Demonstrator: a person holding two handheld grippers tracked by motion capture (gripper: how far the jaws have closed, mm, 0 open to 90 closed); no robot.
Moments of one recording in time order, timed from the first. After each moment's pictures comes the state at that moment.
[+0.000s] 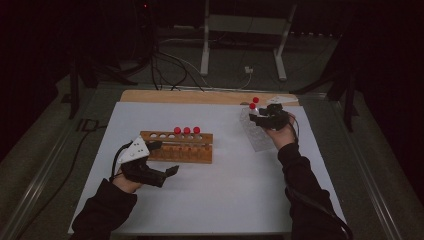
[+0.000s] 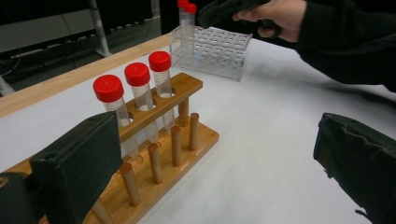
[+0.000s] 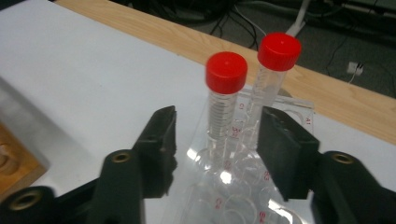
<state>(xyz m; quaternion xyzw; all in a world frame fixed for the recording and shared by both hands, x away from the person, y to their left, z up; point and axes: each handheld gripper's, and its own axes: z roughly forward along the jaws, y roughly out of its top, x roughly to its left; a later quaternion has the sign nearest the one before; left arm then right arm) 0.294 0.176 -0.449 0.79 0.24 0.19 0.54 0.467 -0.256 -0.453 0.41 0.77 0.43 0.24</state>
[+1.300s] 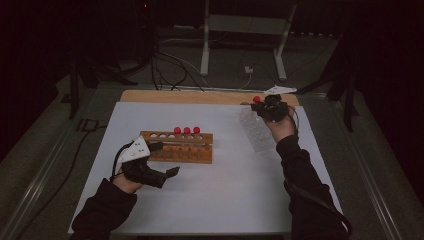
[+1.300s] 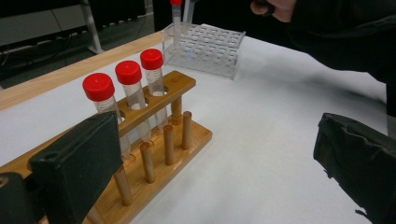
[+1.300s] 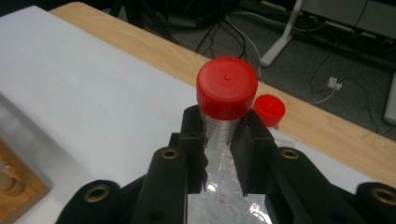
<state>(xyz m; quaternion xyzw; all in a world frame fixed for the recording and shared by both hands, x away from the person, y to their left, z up) 0.294 0.175 -0.448 0.79 0.23 0.17 0.54 0.464 -0.242 -0.415 0.40 0.77 0.42 0.28</state>
